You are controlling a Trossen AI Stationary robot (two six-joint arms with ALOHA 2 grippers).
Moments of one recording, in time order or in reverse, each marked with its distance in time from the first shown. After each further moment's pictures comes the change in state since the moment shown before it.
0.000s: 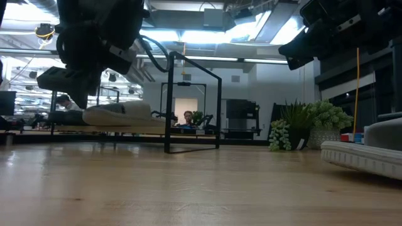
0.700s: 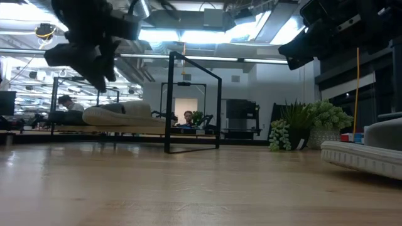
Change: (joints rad) left arm -0.086 -0.089 0.053 0.106 -0.102 0.081; right arm 0.000 0.000 0.000 0.001 0.000 -0.001
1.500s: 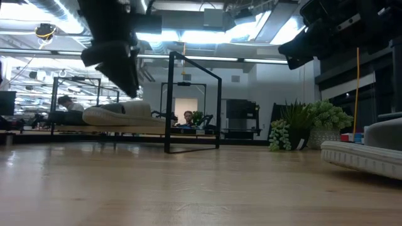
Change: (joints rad) left arm 0.055 -0.001 -0.015 0.345 0.047 0.078; right arm 0.000 0.000 0.000 0.006 0.000 0.003
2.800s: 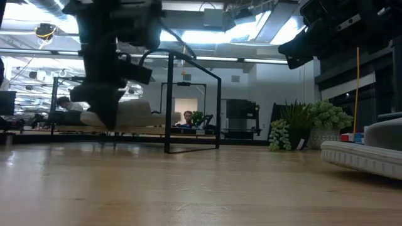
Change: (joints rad) left arm 0.175 0.000 -0.194 0.101 0.234 0.057; right arm 0.000 0.000 0.000 0.001 0.000 -0.007
